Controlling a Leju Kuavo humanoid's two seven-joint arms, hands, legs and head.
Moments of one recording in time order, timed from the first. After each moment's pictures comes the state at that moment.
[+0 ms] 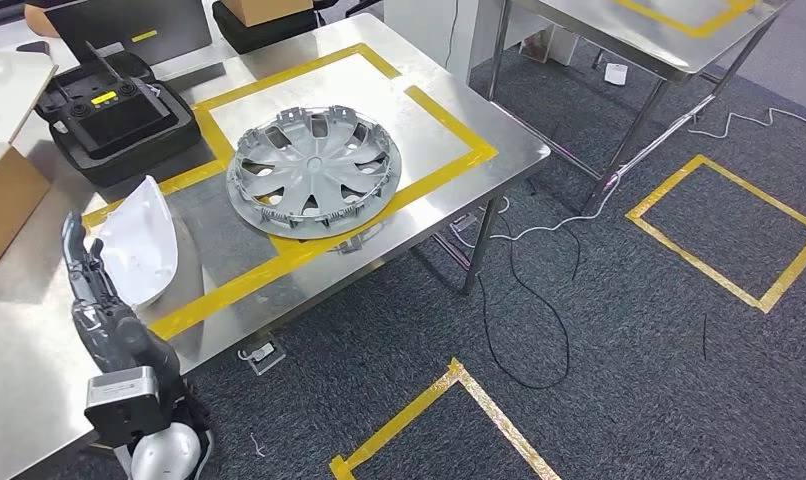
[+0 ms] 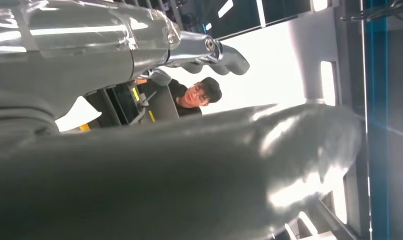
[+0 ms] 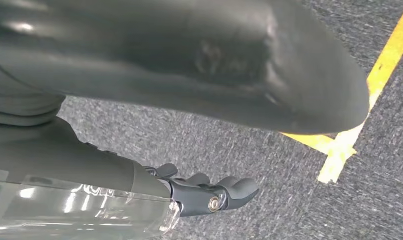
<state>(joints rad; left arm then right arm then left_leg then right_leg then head) 0.24 -0.09 0.00 -2.02 -0.44 0.65 -0.63 -0.10 -0.11 0.55 -0.22 -0.96 -0.41 -0.44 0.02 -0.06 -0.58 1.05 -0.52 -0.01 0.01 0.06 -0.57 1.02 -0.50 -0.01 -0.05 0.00</state>
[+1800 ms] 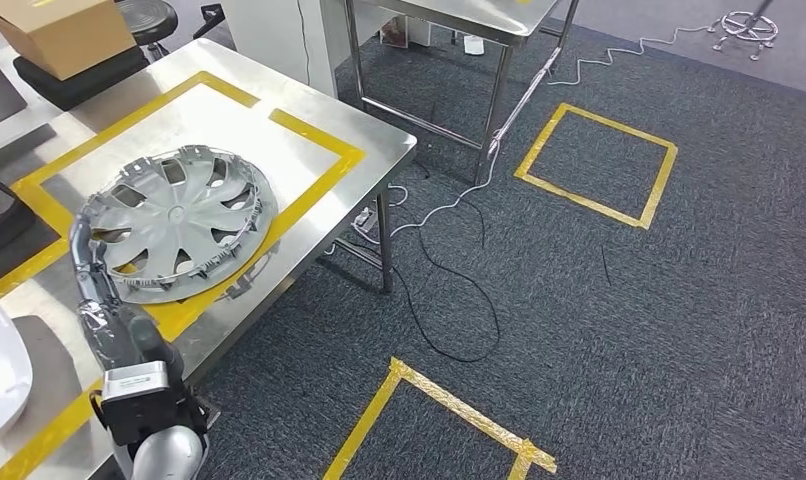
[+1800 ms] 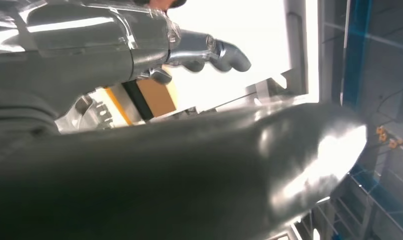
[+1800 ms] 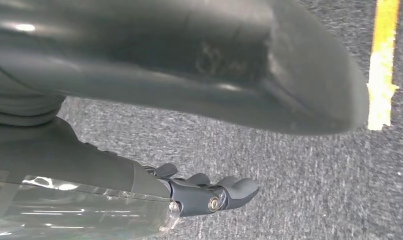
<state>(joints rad) 0.25 -0.09 0.00 -2.01 -0.51 0.65 -0.58 -0.10 -0.08 0.56 -0.22 -0.98 -0.44 -0.42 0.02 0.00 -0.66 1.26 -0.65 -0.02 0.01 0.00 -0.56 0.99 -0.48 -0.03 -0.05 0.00</state>
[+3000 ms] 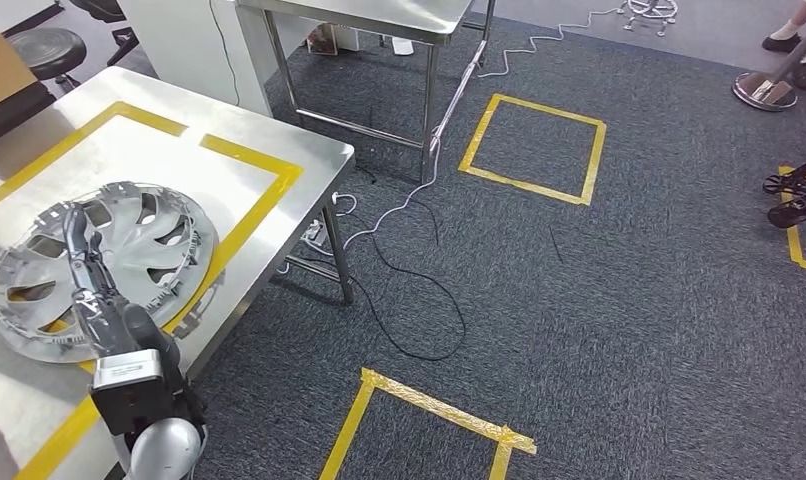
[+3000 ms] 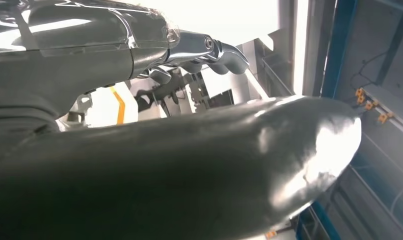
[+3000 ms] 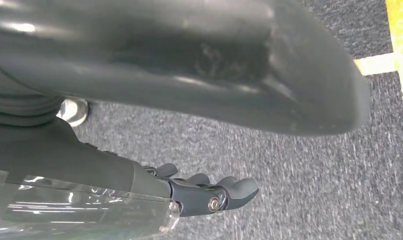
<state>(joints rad) 0.22 -0.07 -0.01 -2.03 -0.52 0.65 -0.53 -0.10 -0.11 0.55 -0.22 -0.98 -0.41 -0.35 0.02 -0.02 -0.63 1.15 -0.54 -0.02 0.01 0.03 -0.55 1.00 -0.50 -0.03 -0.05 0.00</state>
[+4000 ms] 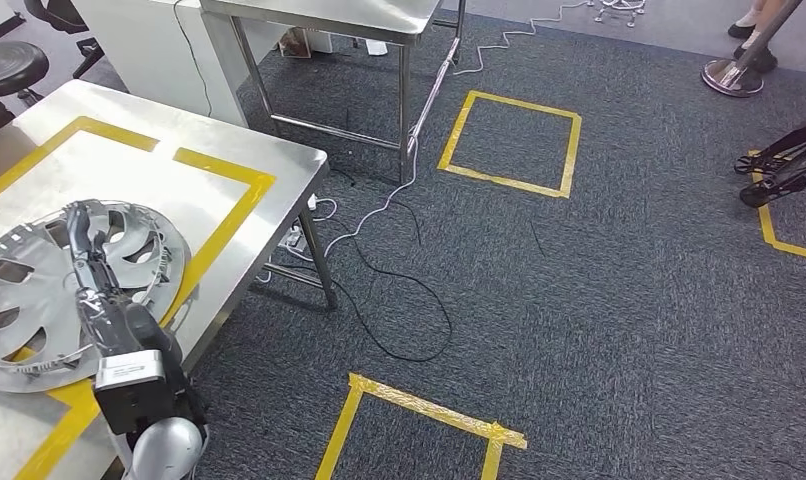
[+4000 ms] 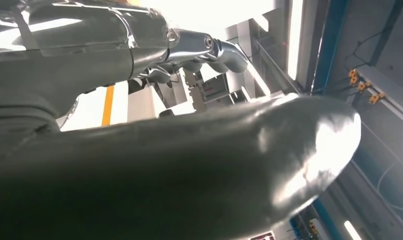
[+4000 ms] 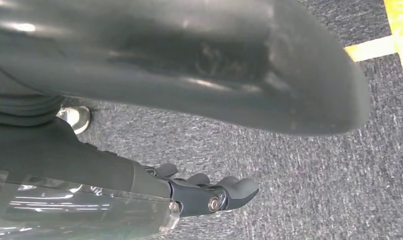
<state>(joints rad) 0.22 -0.06 -0.01 -2.03 -0.51 0.65 -0.54 -0.10 -0.10 0.56 -0.22 -0.98 -0.43 -0.34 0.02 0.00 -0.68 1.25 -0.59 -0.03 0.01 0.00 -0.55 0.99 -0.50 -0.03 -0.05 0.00</state>
